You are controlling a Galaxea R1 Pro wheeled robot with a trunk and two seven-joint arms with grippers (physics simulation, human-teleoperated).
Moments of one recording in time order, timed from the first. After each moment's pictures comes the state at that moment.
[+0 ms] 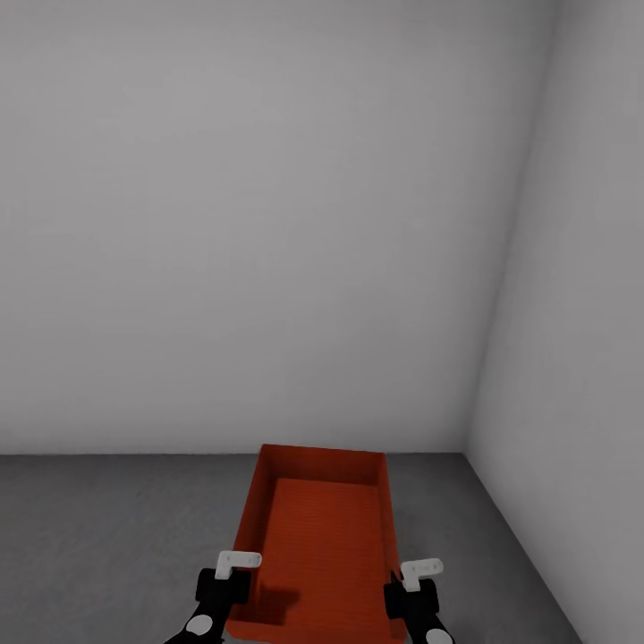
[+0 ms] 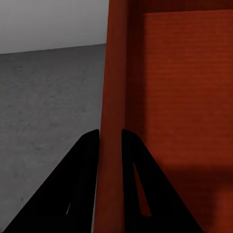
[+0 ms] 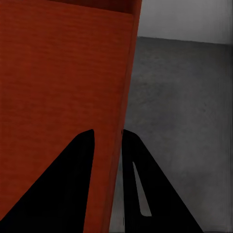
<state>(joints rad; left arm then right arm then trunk) -0.49 -0.07 -0.24 -0.16 0.09 -0.33 0.19 -0.48 0.11 0.11 -0.13 0.04 -0.36 -0.14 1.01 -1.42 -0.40</state>
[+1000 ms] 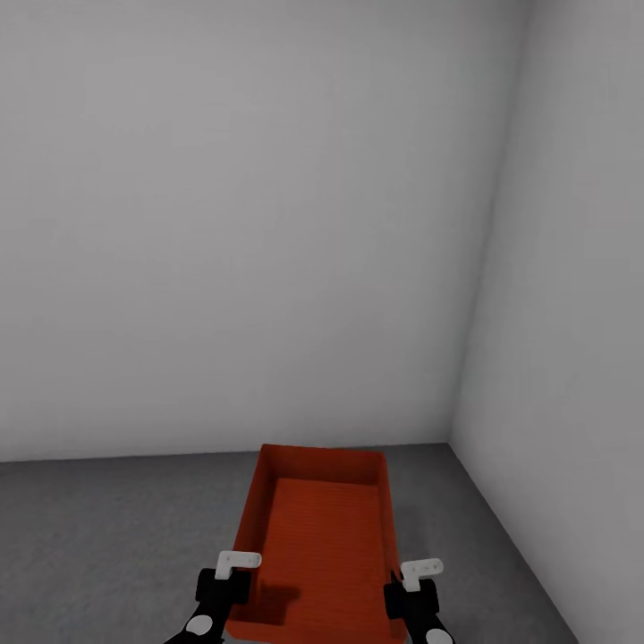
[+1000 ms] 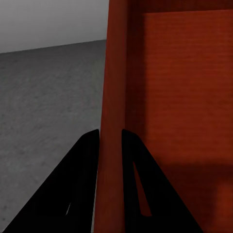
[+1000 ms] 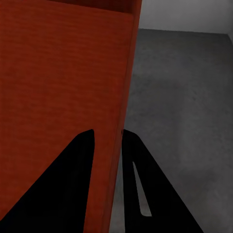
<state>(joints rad) -0.49 -0.07 -0.24 -0.16 0.09 -0.33 0.19 -0.48 0.11 0.12 -0.12 0.04 -0.36 -0.14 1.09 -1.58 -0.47</state>
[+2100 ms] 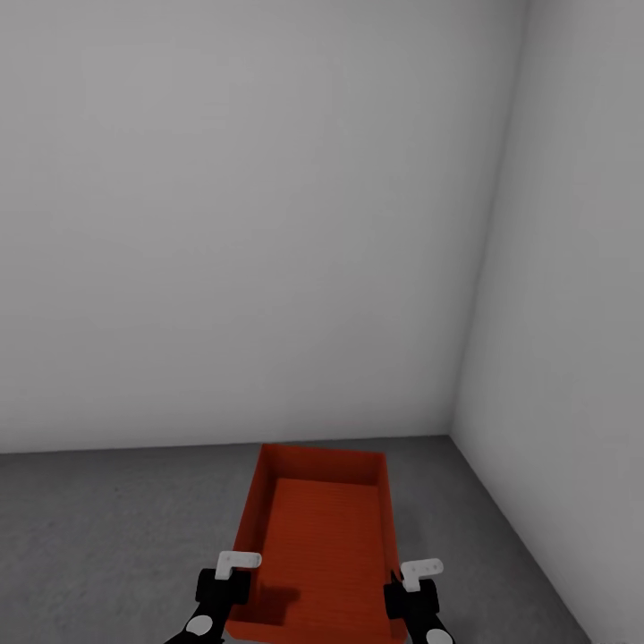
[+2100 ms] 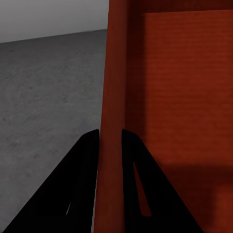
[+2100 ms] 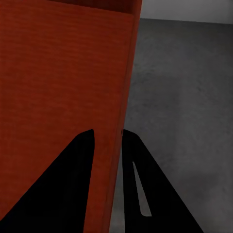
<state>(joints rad) -0.49 -0.07 -0.24 -0.16 0.09 -0.33 0.19 -0.48 0.10 0.11 -0.12 0.04 -0.36 -0.14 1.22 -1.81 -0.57</state>
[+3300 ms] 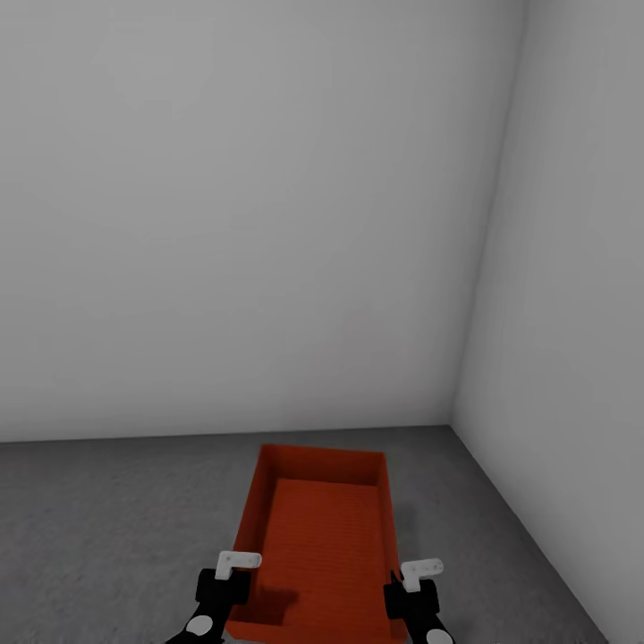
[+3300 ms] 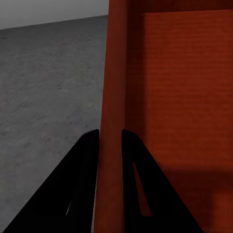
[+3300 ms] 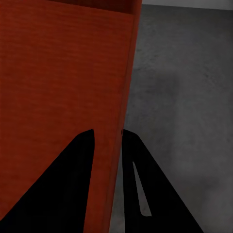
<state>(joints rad) -0.49 -0.07 -0.24 -0.16 0.09 -0.33 0.19 -0.48 0.10 0.11 -0.12 0.04 -0.36 -0.14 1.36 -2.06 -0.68</state>
